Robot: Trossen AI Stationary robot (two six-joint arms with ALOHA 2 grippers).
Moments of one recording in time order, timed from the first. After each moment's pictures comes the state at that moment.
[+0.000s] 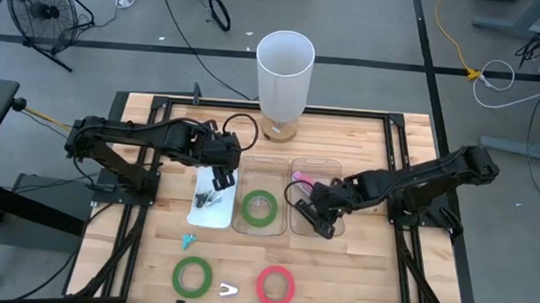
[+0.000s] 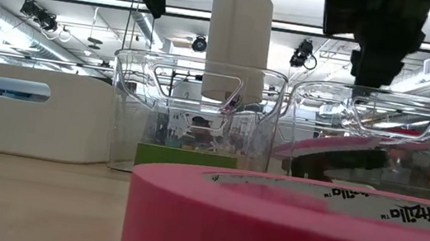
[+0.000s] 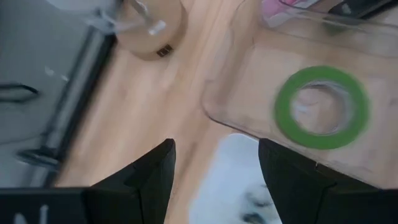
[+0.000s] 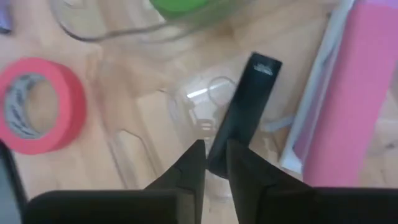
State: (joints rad) left arm -0.07 1.48 1.54 -1.22 -0.43 -0.35; right arm 0.24 1.43 1.05 -0.78 0.01 0.62
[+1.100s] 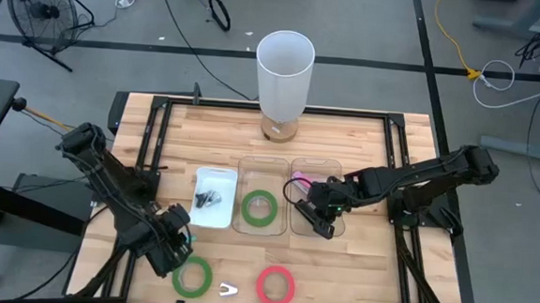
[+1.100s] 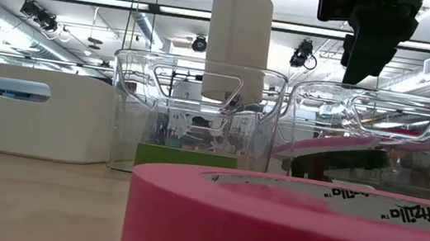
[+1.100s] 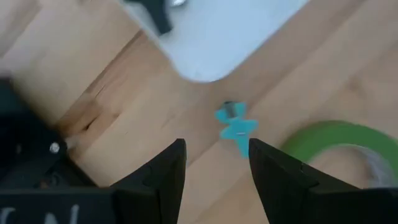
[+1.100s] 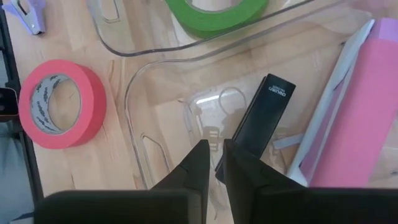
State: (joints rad) left arm -0.86 1.48 1.10 -1.20 -0.27 -1.64; right arm 0.23 1.43 1.09 -0.77 -0.01 0.54
